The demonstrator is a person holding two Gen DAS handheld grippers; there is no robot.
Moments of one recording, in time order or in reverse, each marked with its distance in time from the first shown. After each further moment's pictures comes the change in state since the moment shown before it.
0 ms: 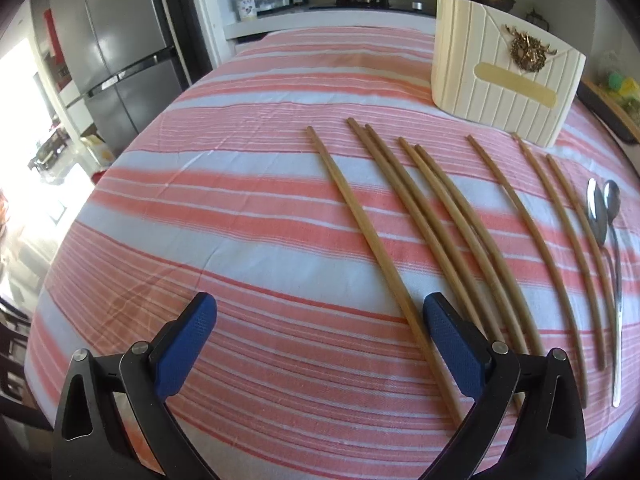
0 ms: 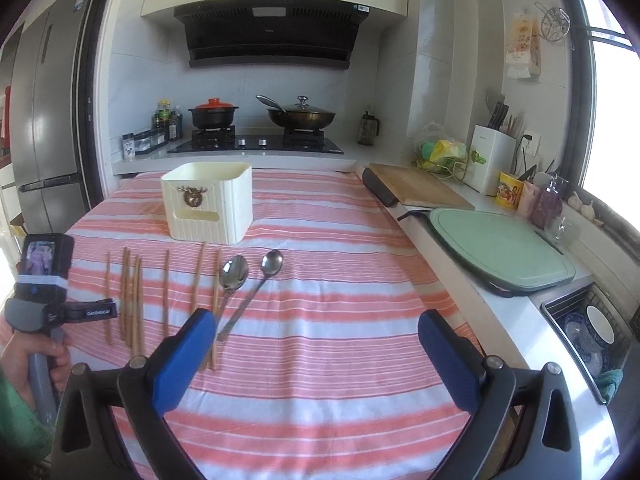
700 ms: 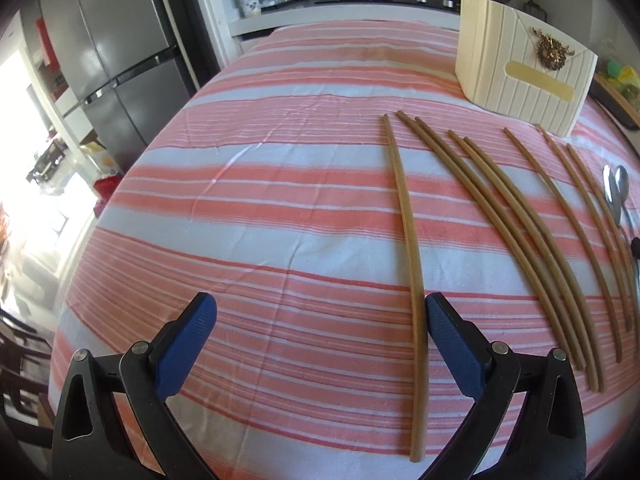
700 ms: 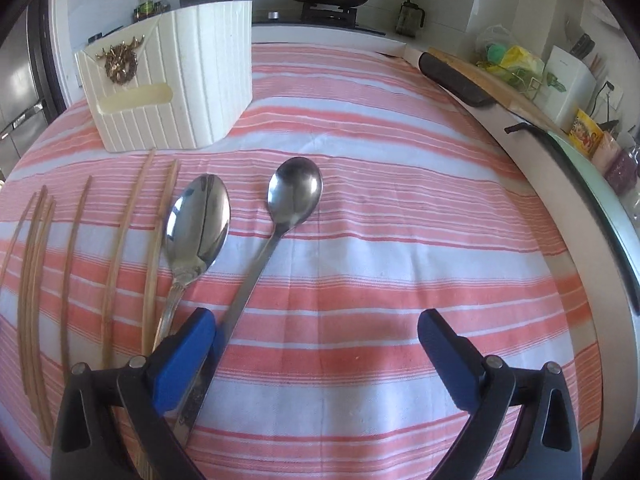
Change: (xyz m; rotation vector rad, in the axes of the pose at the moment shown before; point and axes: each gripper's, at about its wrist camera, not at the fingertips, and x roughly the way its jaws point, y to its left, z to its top) left arm 0.013 0.042 0.005 0.067 0.022 0.012; right arm 0.204 0.056 -0.006 -0.049 0.367 0.043
